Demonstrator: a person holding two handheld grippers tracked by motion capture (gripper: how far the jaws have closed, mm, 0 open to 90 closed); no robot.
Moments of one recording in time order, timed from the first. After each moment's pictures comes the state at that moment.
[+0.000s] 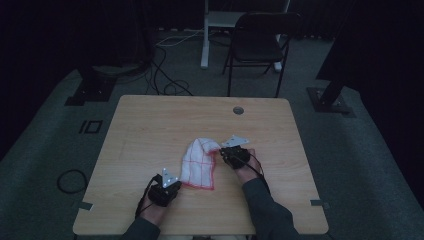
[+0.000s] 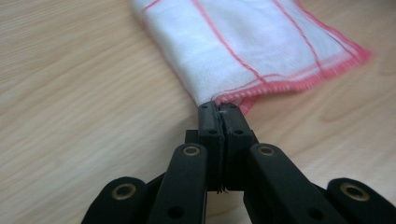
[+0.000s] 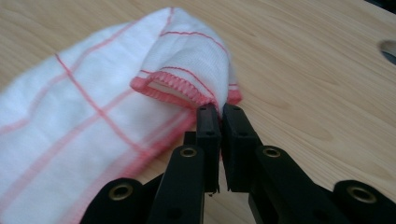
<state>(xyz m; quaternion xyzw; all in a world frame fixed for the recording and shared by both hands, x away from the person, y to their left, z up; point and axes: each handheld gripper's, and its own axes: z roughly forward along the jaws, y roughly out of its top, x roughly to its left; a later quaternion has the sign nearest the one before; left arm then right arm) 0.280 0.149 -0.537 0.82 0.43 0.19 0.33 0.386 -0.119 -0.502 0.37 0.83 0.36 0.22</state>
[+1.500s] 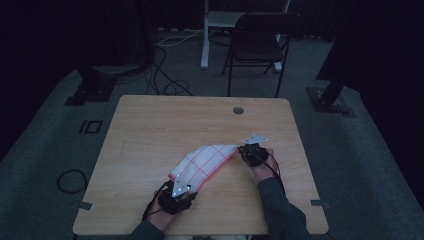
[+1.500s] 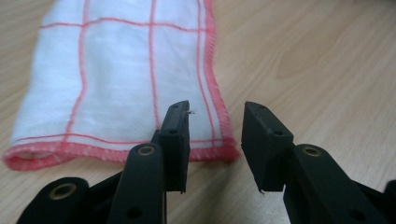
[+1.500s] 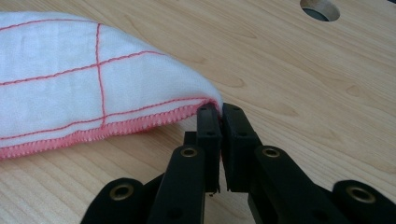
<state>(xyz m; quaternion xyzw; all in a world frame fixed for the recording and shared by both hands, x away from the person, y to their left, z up) 0.259 0.115 -0.533 0.85 0.34 0.16 0.36 0.395 -0.175 -0.507 0.42 0.81 0.33 0.23</state>
